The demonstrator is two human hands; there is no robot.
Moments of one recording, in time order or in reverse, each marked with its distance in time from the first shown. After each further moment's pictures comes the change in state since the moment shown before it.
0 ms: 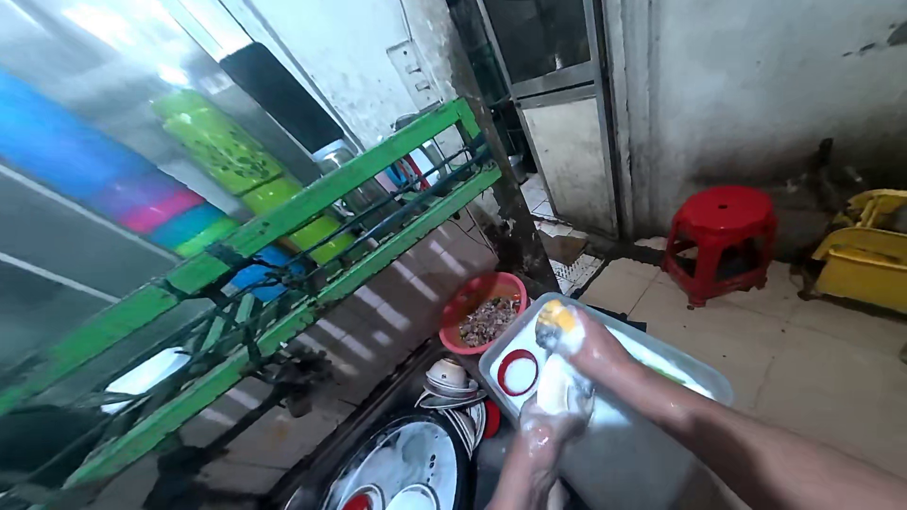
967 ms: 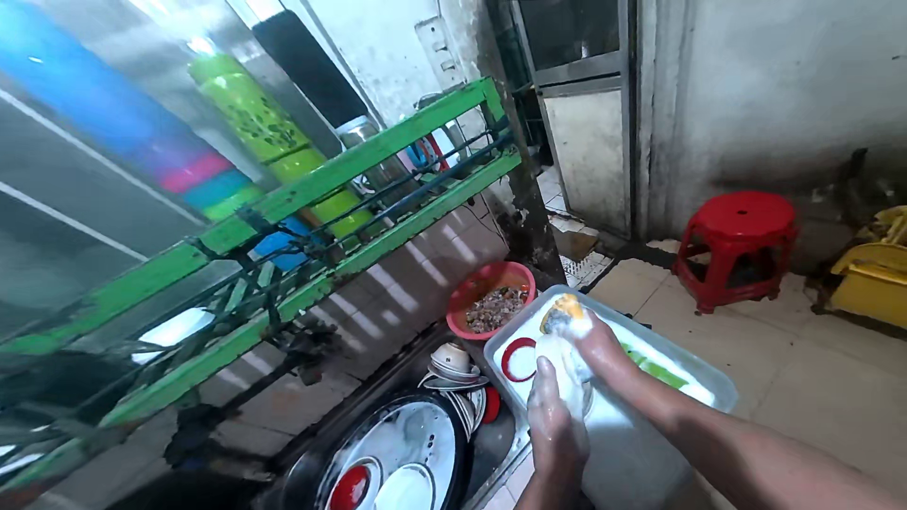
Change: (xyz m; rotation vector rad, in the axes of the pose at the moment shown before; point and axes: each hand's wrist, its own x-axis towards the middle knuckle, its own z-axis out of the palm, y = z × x) left_hand 0.002 -0.005 0.042 -0.216 0.393 0.224; right_hand 0.006 0.014 0.018 0.181 0.111 0.098
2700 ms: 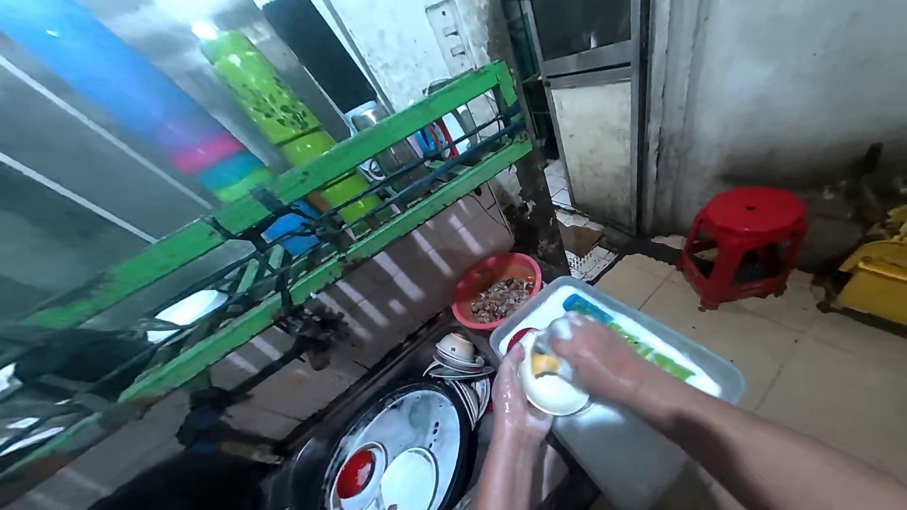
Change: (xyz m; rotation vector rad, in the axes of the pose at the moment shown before) left_hand 0.039 0.027 -0.040 -0.399 -0.018 -0.354; right_hand -0.015 0.009 0.008 -0.666 -0.111 -0.878
